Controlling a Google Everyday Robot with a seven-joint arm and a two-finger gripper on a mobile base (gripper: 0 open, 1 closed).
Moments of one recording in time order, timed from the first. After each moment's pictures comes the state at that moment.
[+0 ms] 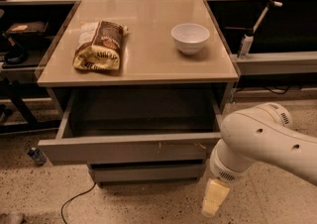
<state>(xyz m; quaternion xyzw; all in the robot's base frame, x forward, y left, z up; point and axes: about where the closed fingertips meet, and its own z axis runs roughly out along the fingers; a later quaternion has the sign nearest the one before) 0.387 -0.157 0.634 -0.56 0.83 0.04 0.06</state>
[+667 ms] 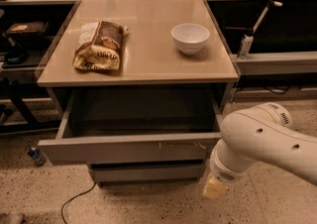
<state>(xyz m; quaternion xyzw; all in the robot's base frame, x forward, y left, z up) 0.387 -0.157 0.634 -0.56 0.83 0.04 0.06</state>
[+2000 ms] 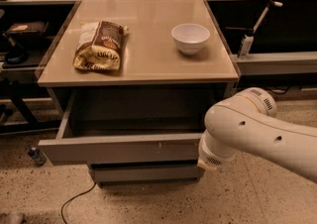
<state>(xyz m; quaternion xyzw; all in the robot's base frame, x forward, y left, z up) 0.428 -0.138 0.657 -0.55 0.83 -0.01 0.09</state>
